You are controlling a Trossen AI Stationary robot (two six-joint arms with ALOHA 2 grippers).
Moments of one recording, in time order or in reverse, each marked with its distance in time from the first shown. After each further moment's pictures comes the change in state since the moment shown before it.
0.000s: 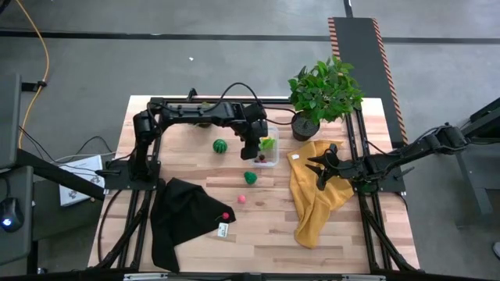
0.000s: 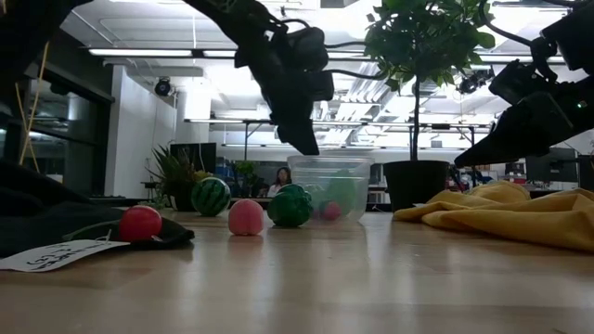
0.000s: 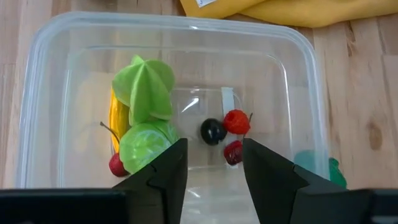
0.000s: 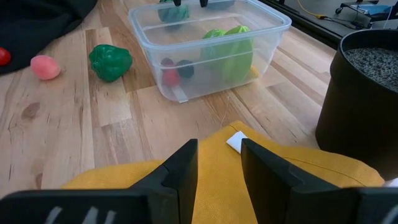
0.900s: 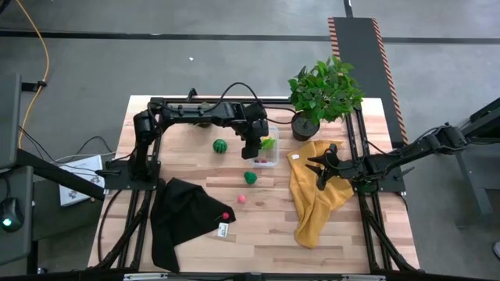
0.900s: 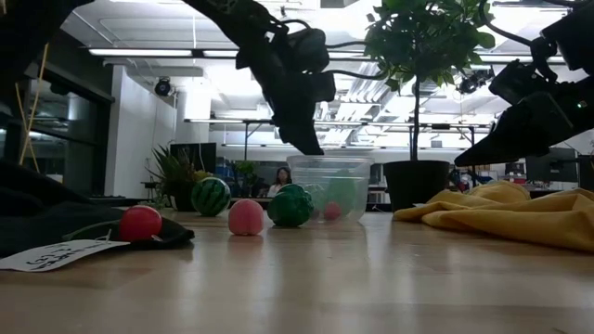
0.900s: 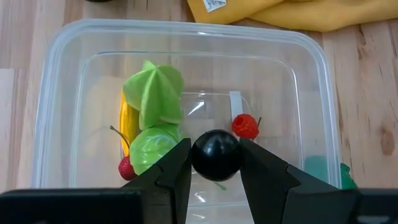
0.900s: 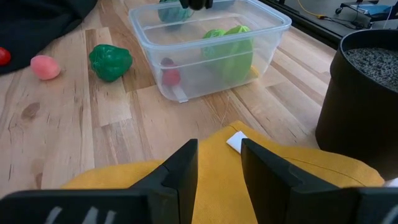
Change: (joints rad) left arm -0.002 0.005 0.000 0.022 -0.022 0.001; right arm 0.000 0.000 0.000 0.000 0.000 0.000
